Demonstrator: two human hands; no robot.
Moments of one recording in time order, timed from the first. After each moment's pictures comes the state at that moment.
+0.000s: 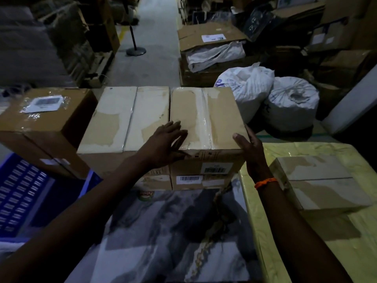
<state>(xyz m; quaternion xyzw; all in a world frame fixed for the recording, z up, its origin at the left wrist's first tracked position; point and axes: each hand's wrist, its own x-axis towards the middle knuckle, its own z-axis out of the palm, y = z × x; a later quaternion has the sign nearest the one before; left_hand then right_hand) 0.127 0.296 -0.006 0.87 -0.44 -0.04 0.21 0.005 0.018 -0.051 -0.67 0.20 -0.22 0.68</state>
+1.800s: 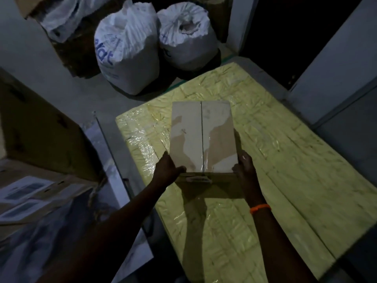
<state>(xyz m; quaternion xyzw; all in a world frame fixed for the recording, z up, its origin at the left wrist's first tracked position) -0.154 -0.122 -0.215 0.84 -0.26 -0.36 0.30 -0.386 -0.253 -0.234 -0.58 0.53 -0.22 0.58</state>
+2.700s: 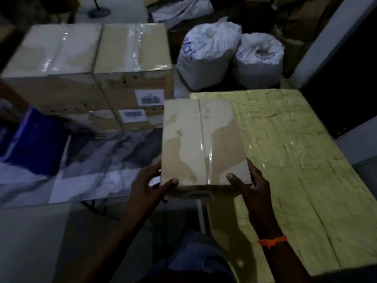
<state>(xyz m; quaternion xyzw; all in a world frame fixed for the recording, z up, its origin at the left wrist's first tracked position) -0.276 0.259 -0.102 0.80 -0.14 -0.14 0.57 -0.417 0.008 -0.109 -0.69 0.31 -0.22 0.62</state>
